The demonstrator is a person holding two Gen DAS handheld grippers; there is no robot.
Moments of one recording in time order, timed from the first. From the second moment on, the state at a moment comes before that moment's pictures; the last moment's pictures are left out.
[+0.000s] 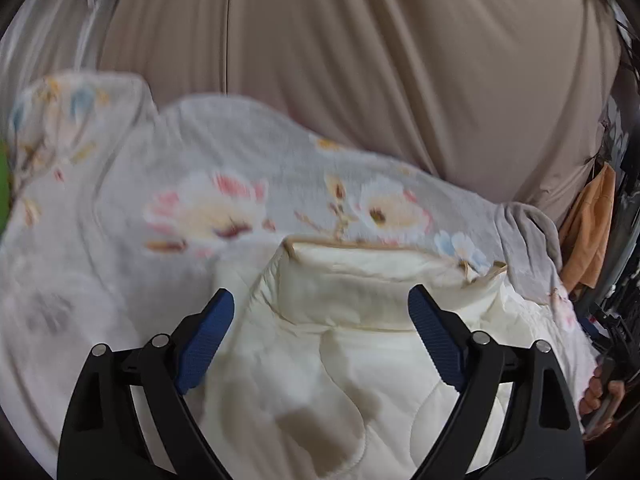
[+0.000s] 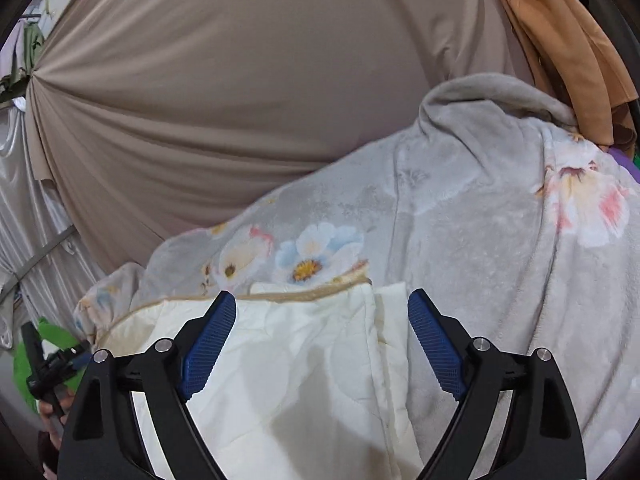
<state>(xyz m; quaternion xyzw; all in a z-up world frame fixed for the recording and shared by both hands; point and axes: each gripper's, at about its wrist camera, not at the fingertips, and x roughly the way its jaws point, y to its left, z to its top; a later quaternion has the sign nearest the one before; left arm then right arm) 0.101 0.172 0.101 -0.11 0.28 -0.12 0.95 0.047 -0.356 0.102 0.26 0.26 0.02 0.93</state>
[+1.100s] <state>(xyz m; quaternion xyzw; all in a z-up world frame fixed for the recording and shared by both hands) 0.191 0.145 0.013 -0.02 0.39 -0.03 0.92 0.137 -0.301 0.028 0.12 0.40 -0.04 0.91</state>
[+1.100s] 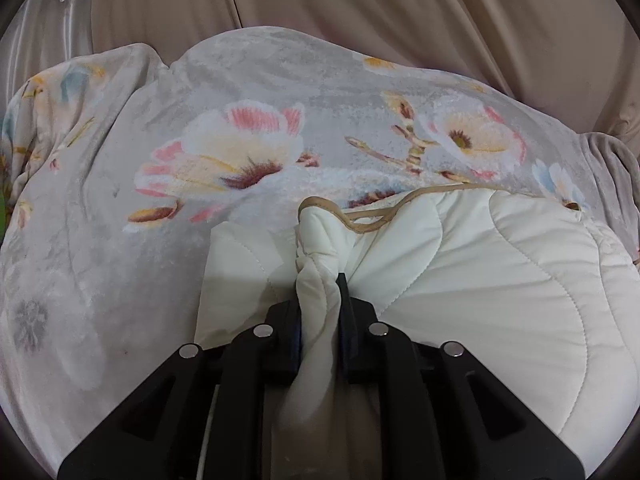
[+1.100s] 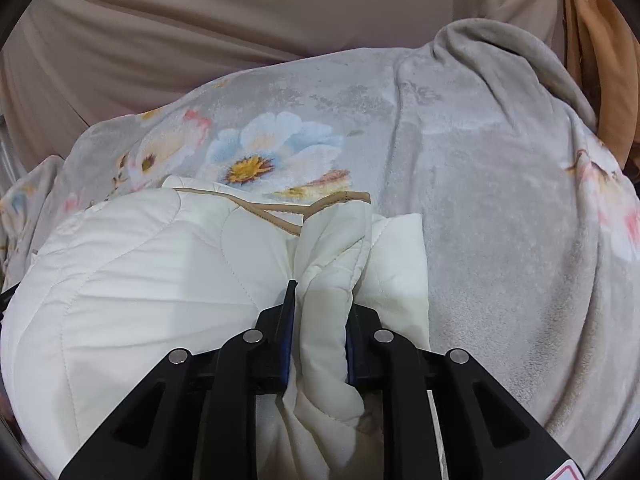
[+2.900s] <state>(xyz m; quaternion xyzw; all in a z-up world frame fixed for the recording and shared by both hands) 0.209 0.092 0.015 0.03 0.39 -0.05 0.92 0.168 -0.278 0.031 0.07 0.40 0.00 0.91</state>
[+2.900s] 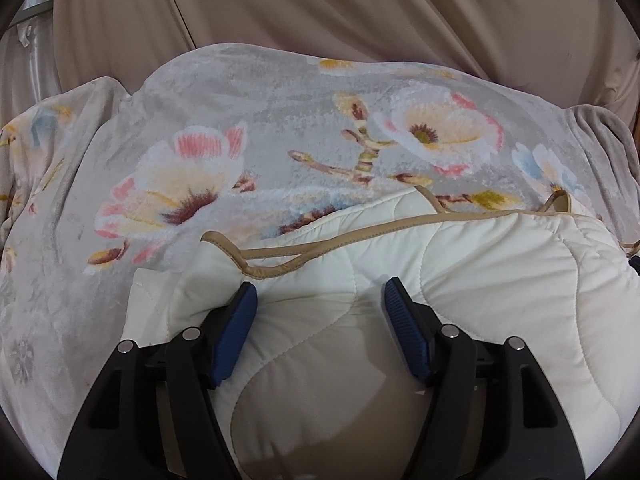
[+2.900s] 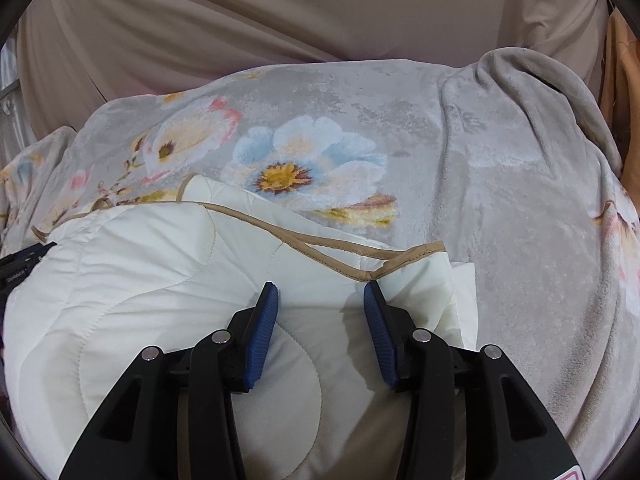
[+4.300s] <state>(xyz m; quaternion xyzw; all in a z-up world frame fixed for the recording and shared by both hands) 0.226 0.139 0.032 0.00 0.38 0.03 0.93 0.146 -0.321 0.080 0.08 0.32 -0.13 0.93</state>
